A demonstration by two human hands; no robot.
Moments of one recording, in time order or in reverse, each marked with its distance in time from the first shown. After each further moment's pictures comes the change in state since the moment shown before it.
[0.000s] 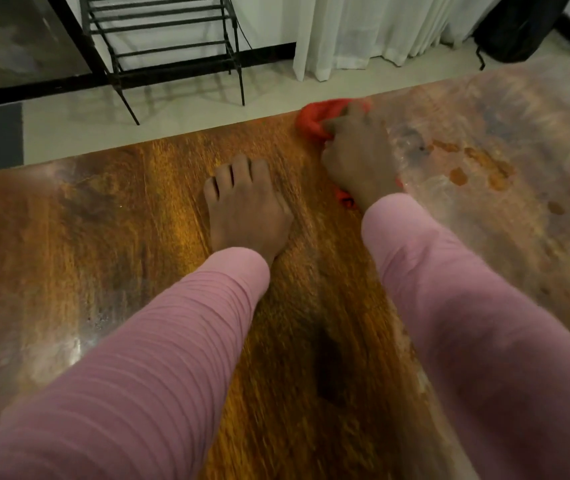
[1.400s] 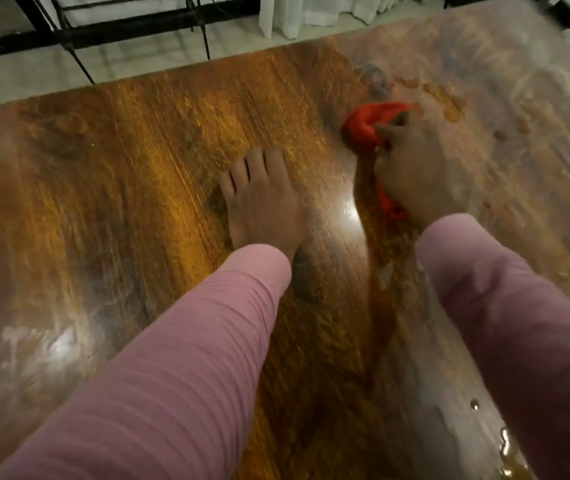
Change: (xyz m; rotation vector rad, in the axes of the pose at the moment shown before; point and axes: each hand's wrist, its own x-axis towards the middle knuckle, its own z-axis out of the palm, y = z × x) left_hand -0.091 0.036 -0.015 -0.124 0.018 0.054; right_hand -0.116 0.080 -0.043 -0.067 -0.010 0.087
